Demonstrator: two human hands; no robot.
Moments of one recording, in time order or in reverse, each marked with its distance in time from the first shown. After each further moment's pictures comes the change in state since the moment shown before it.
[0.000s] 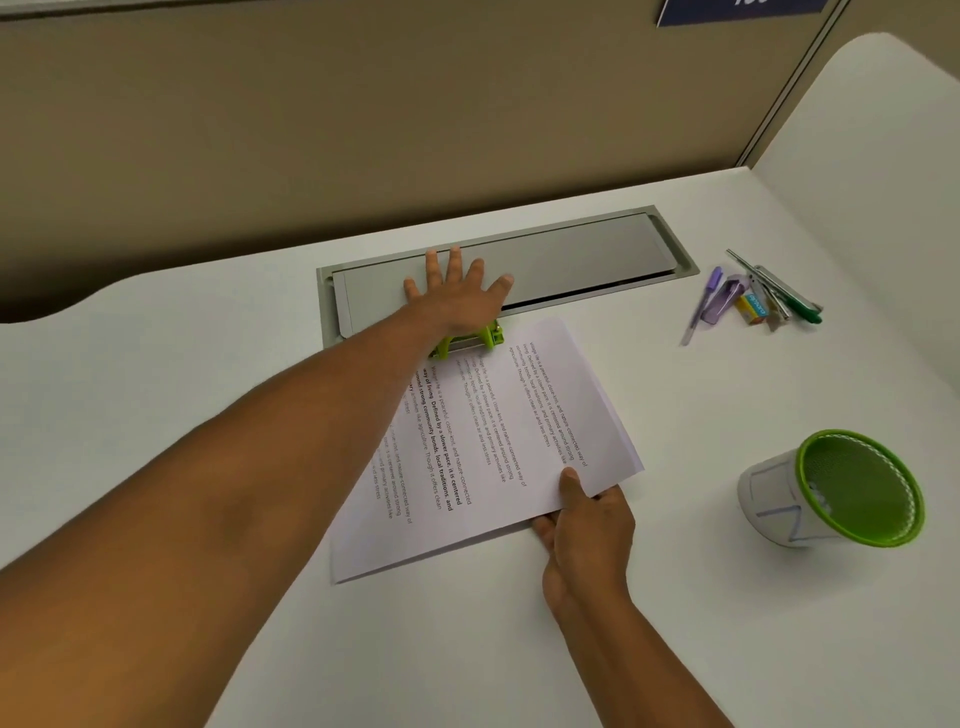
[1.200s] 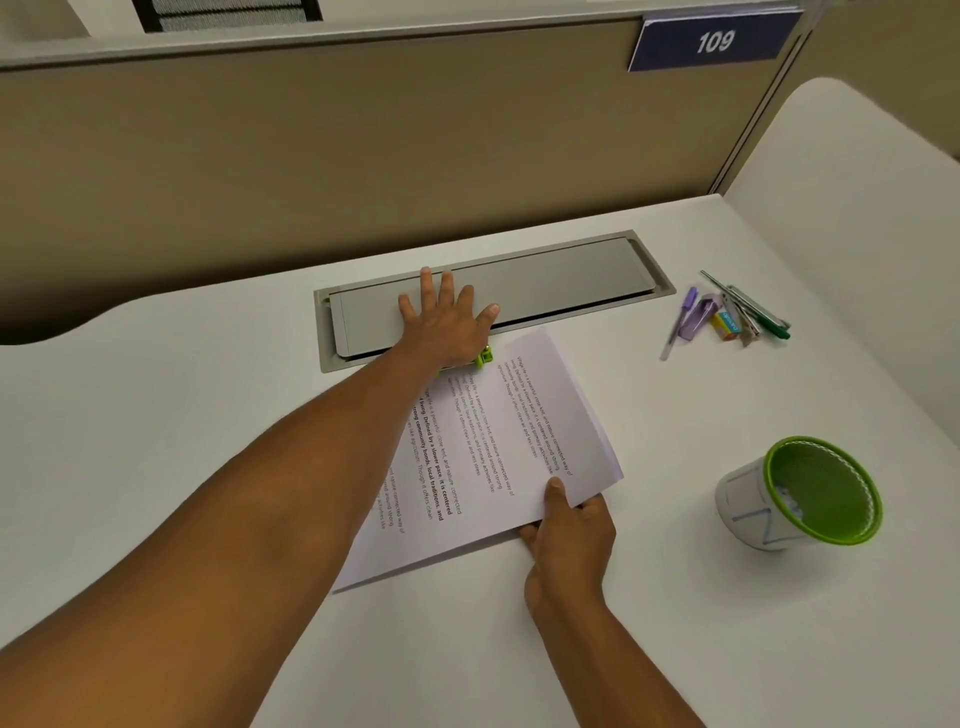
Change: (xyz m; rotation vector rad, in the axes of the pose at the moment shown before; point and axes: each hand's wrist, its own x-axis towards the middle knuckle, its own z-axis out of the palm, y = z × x) left_hand -0.010 0.000 0.009 0.119 0.130 0.069; right_hand -0.005 0.002 0.005 -0.009 0.028 -0.073
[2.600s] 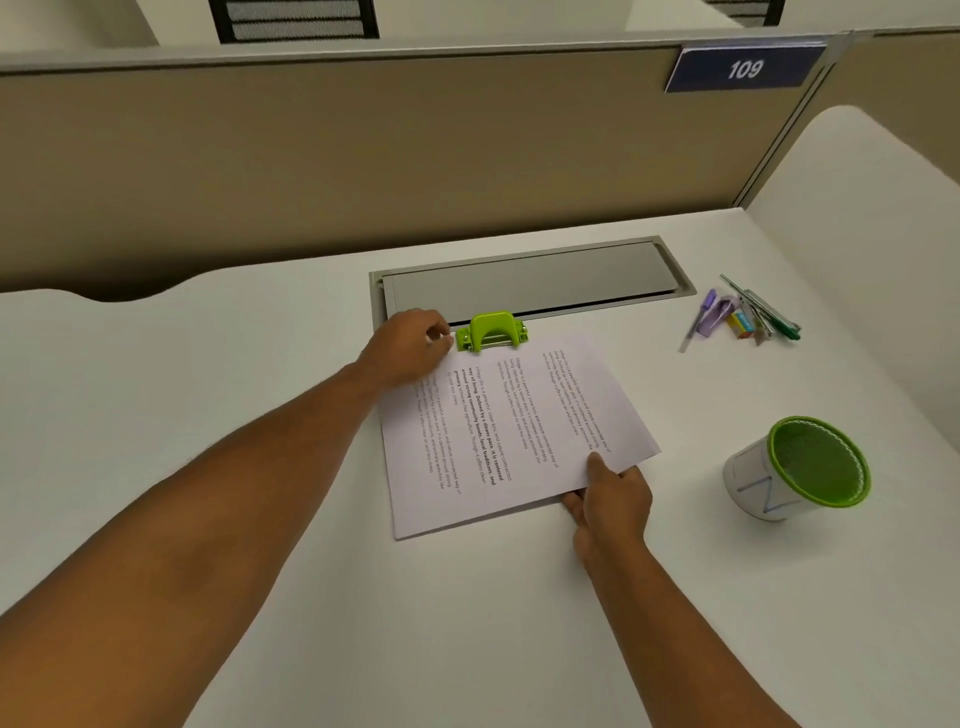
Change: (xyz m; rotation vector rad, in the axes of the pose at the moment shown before) left_hand -0.083 -0.097 0.006 -0.364 0.249 0.115; right_hand 0.000 -0.012 -0.019 -0.054 -0.015 0.053
